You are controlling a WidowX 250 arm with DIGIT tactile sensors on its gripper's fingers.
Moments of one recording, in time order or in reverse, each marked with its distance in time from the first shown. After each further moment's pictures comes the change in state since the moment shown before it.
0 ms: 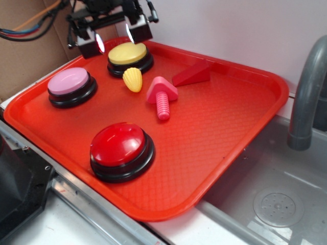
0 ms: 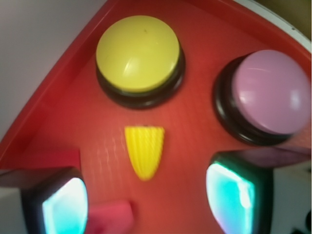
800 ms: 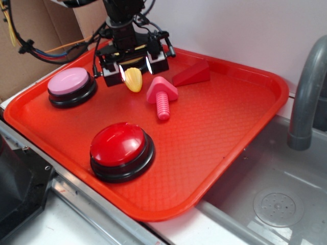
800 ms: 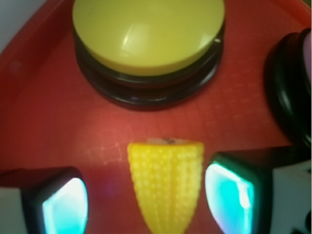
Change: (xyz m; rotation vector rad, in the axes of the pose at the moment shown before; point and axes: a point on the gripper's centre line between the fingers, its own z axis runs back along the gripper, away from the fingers) arm -0.001 -0.003 -0.061 0.054 -0.017 0.008
